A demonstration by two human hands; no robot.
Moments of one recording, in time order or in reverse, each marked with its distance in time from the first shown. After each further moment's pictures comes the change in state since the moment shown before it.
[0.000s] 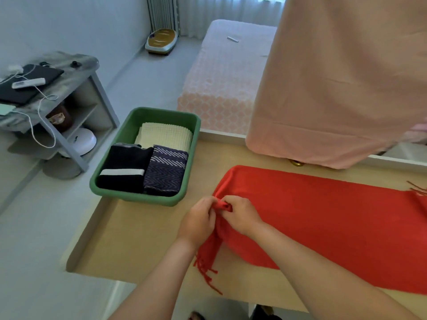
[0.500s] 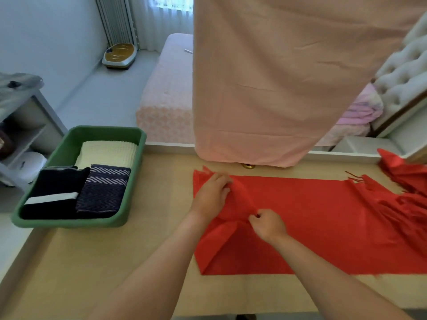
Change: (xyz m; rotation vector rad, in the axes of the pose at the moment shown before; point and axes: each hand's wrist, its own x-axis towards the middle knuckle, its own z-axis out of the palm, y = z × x) left_hand 0.096 0.143 0.098 -0.041 -0.183 0.259; right_hand -0.077 0.133 -0.131 -0.175 0.125 0.628
